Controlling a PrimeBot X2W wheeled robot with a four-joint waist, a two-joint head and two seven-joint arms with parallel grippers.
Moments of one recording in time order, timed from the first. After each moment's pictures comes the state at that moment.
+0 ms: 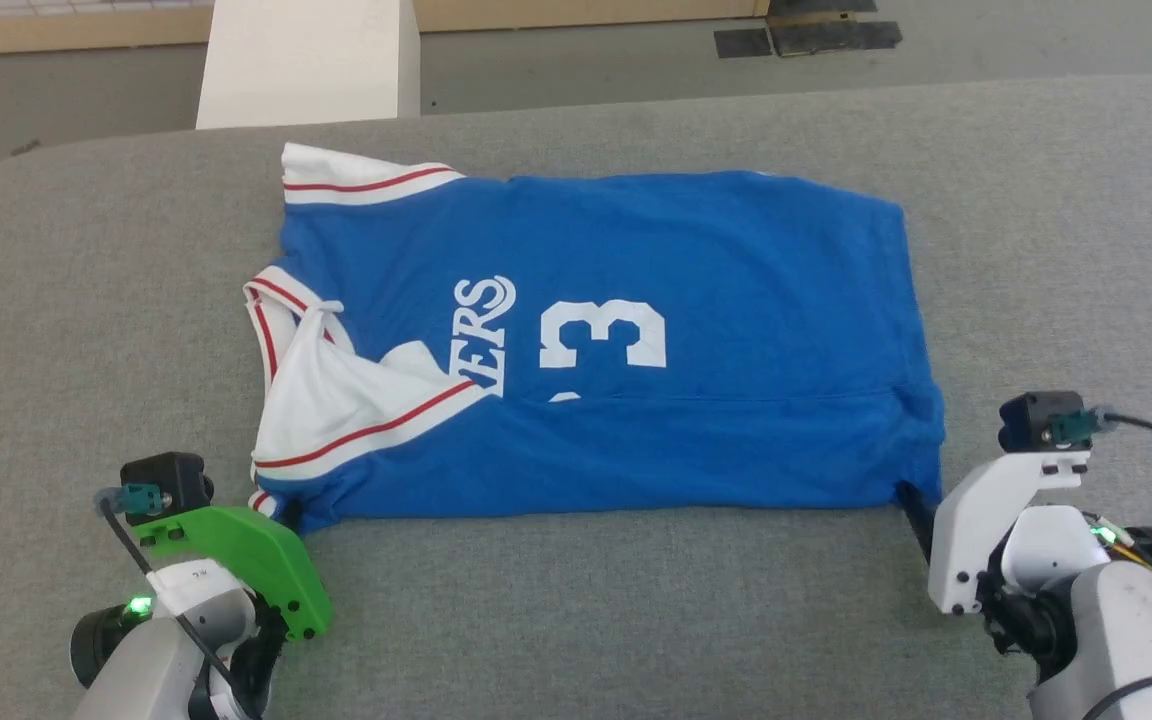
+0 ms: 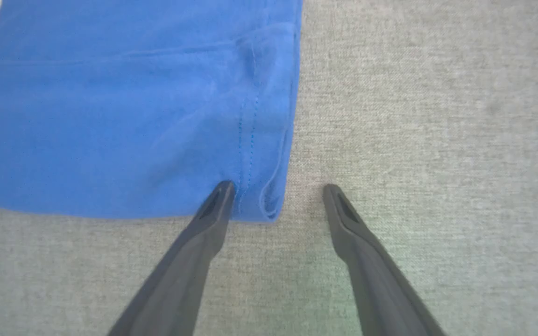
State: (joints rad) left arm -0.20 0.38 -0.31 0.27 -0.74 0.24 0.28; right arm -0.23 -0.05 -0.12 0.28 0.10 0.13 0.61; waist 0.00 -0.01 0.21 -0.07
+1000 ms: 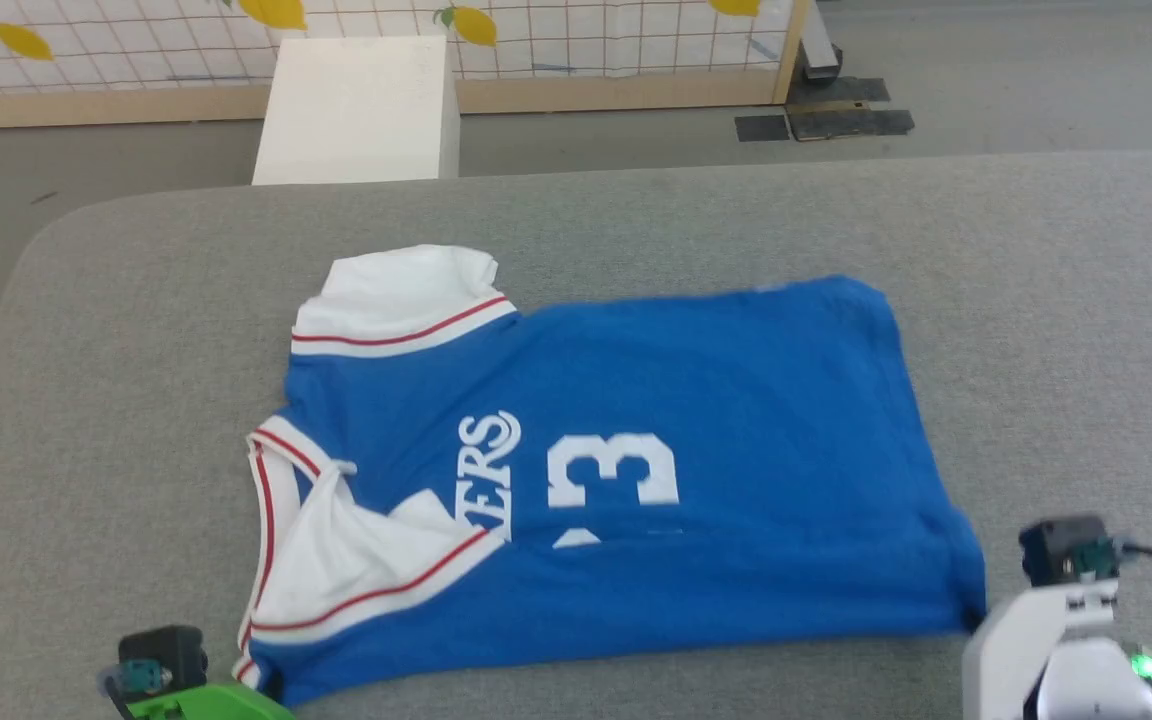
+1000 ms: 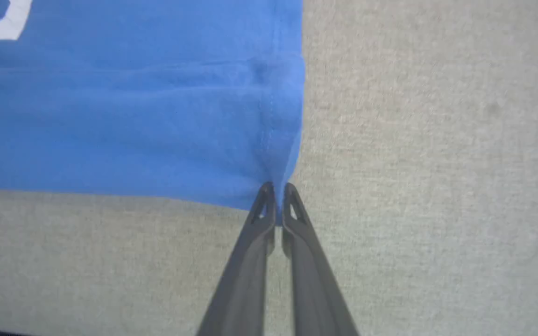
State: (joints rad) left arm 0.14 0.45 -0.32 0.03 -0.70 0.35 0.24; right arm 0.09 -0.06 -0.10 -0.09 0.05 0.13 0.71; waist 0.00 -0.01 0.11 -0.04
